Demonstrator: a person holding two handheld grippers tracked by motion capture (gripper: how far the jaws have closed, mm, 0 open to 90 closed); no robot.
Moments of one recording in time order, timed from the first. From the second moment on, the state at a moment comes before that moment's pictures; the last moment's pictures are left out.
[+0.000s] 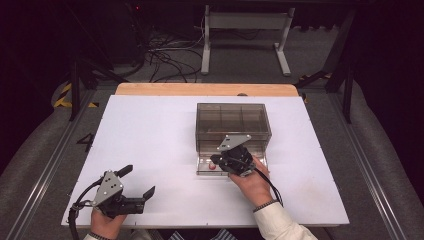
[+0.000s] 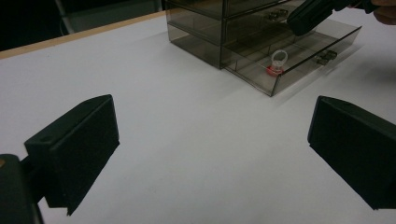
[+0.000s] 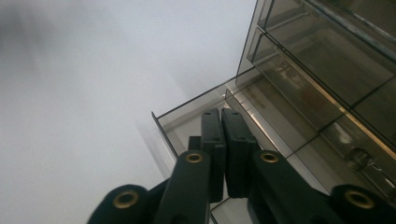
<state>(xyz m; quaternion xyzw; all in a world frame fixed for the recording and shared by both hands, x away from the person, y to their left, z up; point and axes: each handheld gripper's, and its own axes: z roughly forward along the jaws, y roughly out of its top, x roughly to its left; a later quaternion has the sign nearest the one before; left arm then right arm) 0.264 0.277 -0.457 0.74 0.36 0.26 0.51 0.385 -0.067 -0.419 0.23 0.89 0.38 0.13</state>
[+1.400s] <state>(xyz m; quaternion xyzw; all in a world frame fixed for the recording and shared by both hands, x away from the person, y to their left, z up) 0.264 0.277 -0.456 0.74 0.36 0.26 0.51 0.370 -0.095 -0.410 0.21 0.90 0.35 0.13</state>
